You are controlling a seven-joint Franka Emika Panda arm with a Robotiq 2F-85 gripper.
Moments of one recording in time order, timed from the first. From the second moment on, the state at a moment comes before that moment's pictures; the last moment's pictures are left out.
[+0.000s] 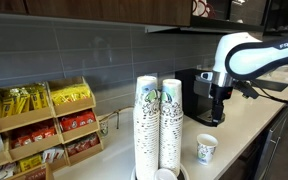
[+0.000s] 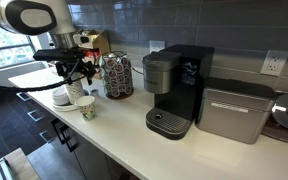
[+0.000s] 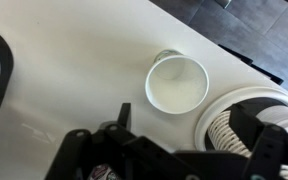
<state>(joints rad) 0.07 -0.52 -0.07 -2.47 -0.01 2.04 -0.55</state>
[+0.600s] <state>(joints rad) 0.06 -0.62 -0.10 -2.41 0.12 1.94 -0.38</state>
